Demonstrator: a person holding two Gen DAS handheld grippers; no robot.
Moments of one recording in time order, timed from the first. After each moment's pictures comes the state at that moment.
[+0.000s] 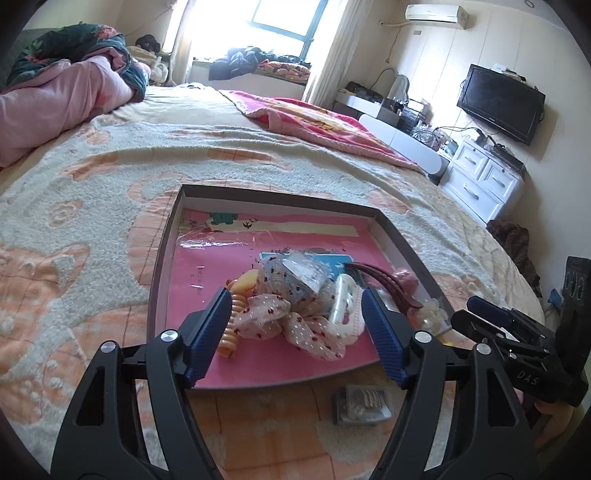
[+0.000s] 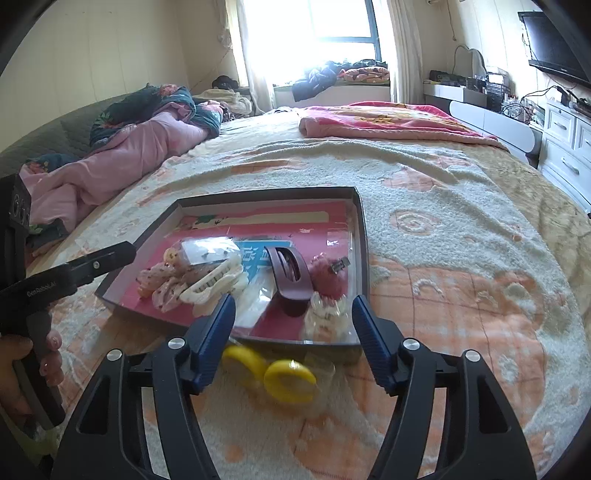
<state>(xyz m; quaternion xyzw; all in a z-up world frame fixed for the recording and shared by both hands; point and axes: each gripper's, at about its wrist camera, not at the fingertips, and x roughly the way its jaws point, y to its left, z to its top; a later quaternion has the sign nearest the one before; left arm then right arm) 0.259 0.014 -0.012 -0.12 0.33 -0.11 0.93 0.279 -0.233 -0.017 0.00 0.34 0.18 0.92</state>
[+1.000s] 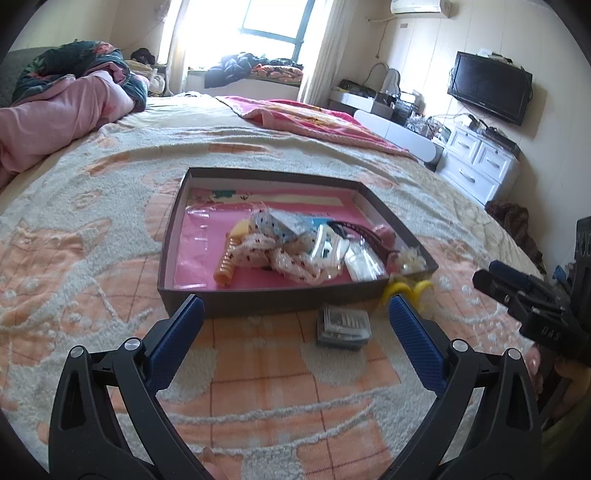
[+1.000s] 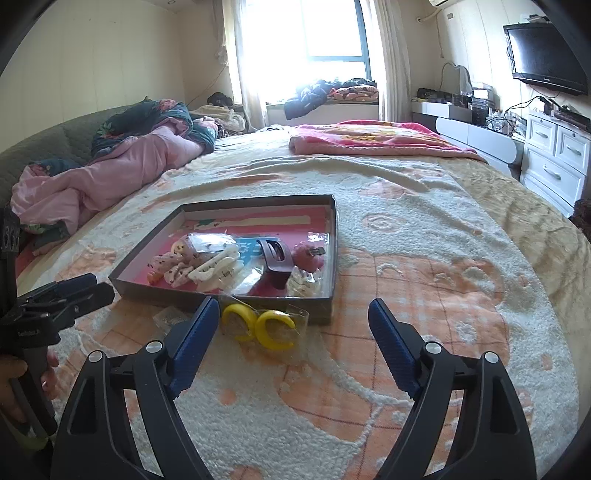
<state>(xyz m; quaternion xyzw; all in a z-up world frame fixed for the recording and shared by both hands) 0.191 -0.003 -0.022 -0.08 0.33 -0.11 0.94 0.219 -0.260 -0.006 0.00 0.30 0.16 0.94</state>
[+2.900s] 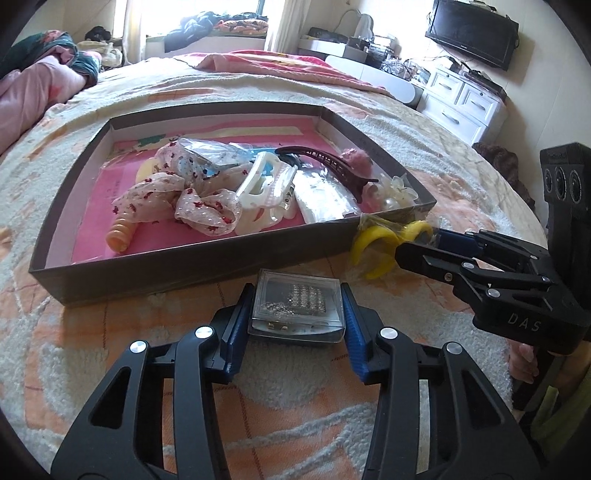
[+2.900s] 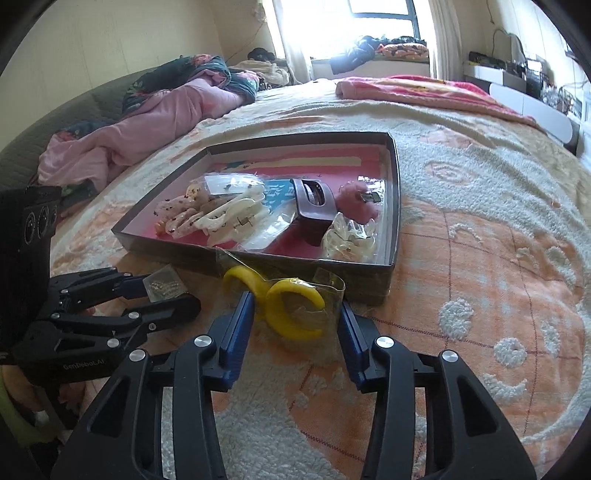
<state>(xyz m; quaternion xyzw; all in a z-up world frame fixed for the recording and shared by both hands) 0.231 -0.057 -0.070 -0.04 0.41 -0.16 0.90 0.268 -0.239 -0.058 -0.01 0.38 0.26 0.89</state>
